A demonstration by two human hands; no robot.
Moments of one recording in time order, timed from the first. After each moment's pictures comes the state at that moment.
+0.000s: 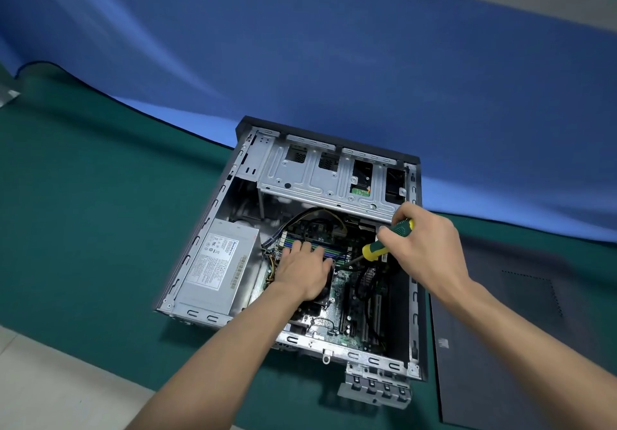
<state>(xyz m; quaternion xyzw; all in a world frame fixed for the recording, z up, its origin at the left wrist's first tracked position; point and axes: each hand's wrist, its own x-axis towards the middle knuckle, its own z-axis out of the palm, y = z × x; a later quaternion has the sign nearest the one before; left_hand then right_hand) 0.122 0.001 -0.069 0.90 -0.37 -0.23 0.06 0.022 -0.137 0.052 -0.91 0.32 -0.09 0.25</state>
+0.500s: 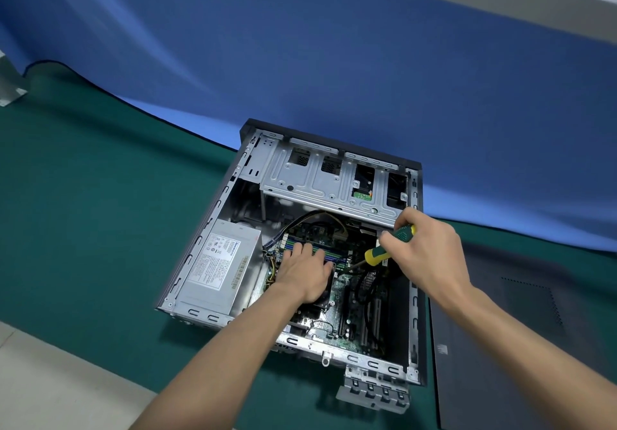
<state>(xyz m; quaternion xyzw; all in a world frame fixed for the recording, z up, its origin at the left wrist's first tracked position) 0.123 0.001 -0.072 0.89 -0.36 -0.25 0.07 0.020 -0.135 0.054 -0.91 0.32 -0.09 0.24</state>
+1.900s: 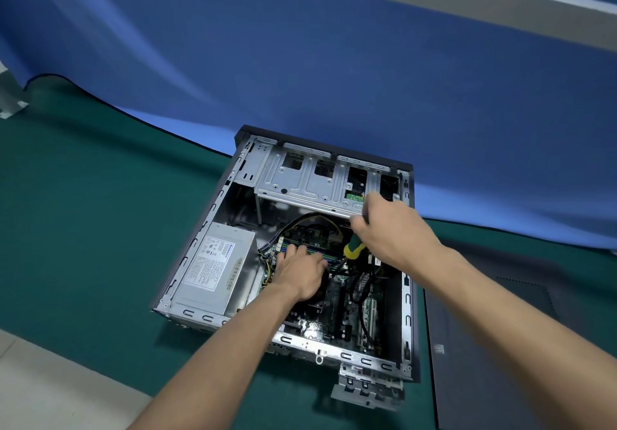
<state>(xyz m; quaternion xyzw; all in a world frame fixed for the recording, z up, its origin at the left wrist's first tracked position) 0.123 -0.002 -0.075 0.90 -0.32 -0.27 0.12 0.053 -0.117 0.088 -0.95 0.25 0.07 0.16</state>
